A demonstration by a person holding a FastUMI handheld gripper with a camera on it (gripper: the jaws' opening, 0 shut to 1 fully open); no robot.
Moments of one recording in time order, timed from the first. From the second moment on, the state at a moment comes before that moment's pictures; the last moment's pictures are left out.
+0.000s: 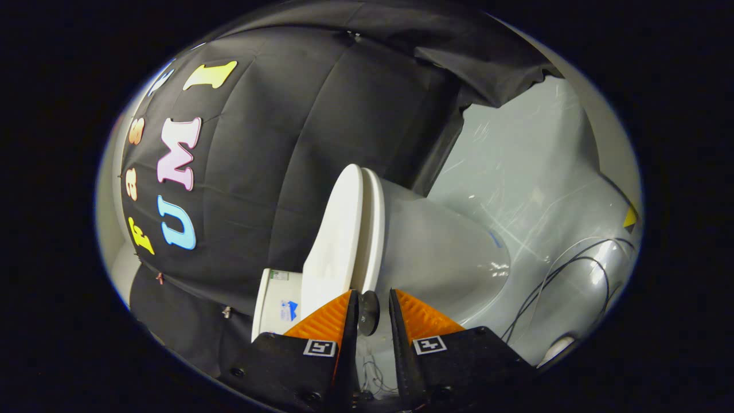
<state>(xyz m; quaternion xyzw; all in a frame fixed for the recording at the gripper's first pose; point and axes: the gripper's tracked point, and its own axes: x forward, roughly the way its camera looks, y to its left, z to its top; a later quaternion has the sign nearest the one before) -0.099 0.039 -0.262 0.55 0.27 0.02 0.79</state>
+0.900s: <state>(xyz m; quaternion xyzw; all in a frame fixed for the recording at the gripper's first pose) -0.099 0.043 -0.264 0.58 0.27 0.00 0.77</state>
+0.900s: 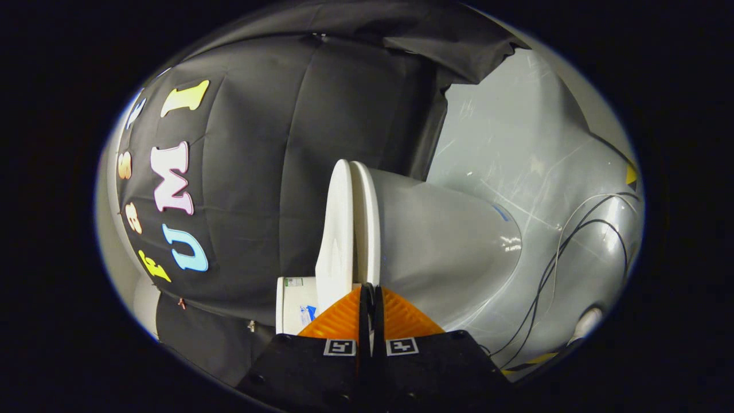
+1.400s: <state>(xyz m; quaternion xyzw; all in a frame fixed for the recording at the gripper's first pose) -0.097 0.046 -0.213 0.46 0.27 -0.02 0.84</state>
